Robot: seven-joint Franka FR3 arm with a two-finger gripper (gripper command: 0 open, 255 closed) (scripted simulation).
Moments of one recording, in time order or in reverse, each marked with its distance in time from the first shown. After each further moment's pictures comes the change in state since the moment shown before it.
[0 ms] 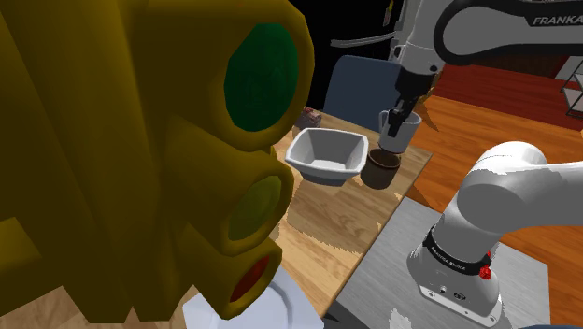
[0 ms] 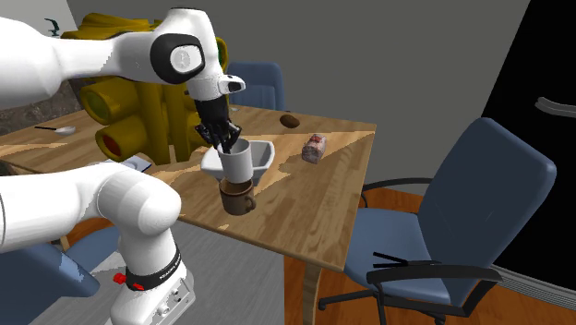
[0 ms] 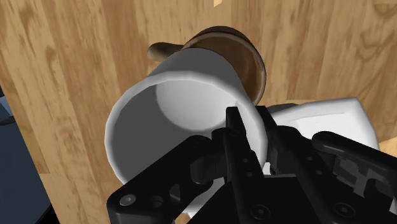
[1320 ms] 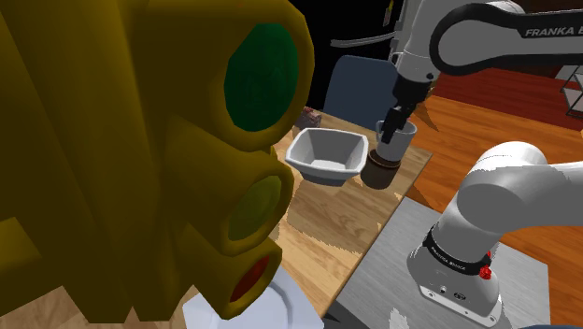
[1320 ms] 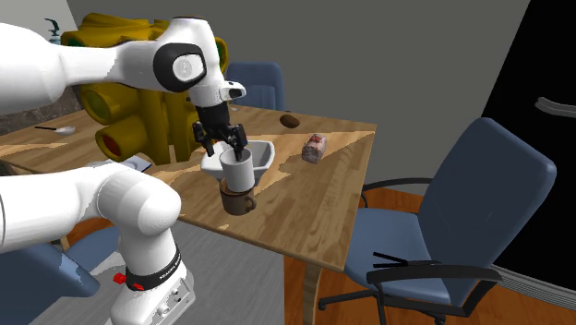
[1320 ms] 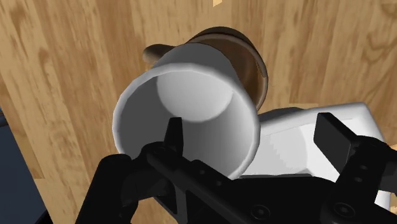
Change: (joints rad) arm -0.002 -0.001 -0.004 -0.040 -0.004 0.041 0.003
